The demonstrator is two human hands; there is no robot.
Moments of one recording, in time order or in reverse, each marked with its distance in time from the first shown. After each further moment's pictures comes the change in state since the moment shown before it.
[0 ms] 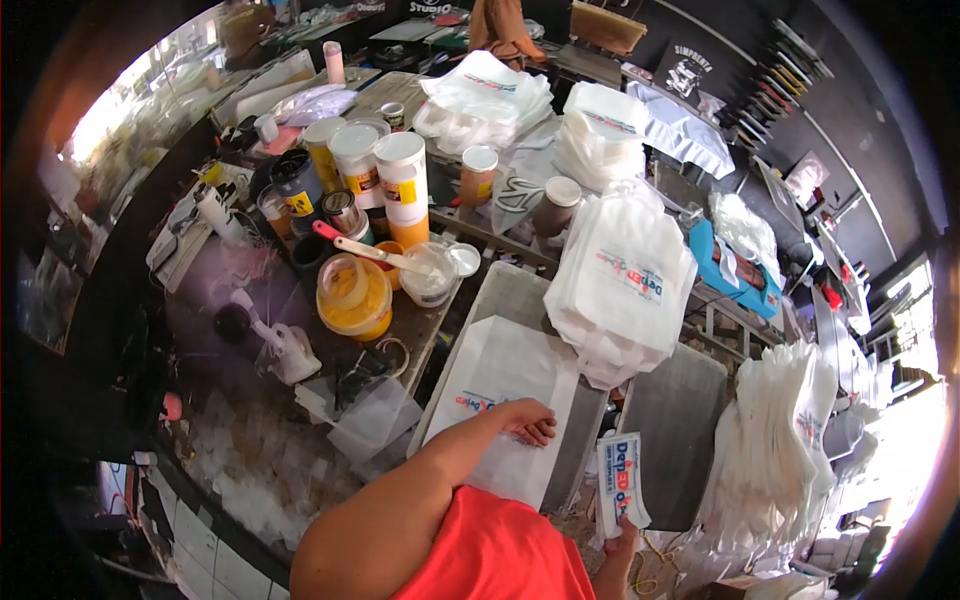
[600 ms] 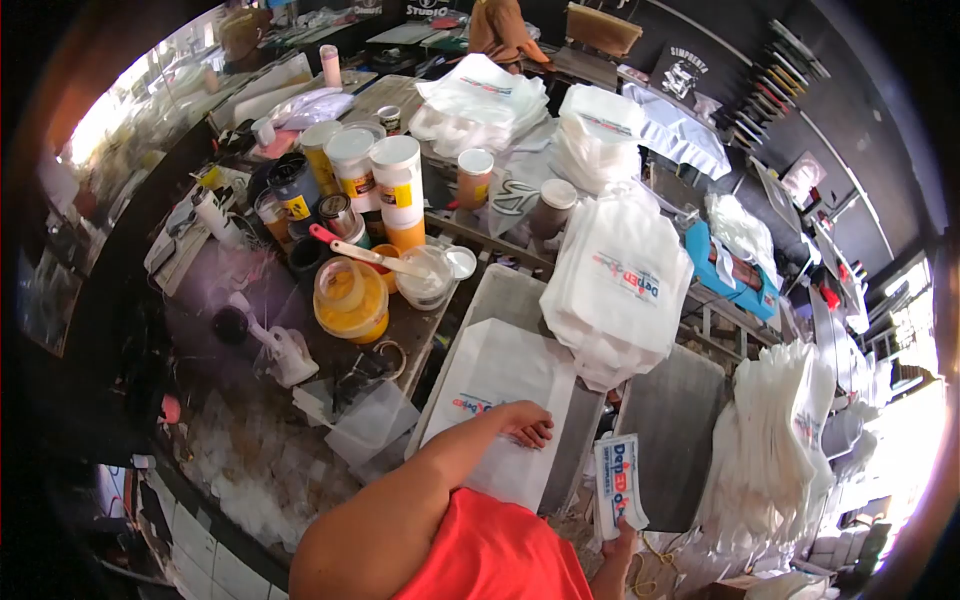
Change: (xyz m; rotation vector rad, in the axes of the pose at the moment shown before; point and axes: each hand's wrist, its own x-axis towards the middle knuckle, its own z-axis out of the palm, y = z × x) left_hand 0.007 -0.001 0.000 0.003 -0.001 -0.027; right_hand -0.016 -0.009 0.021 -0.063 0.120 0.028
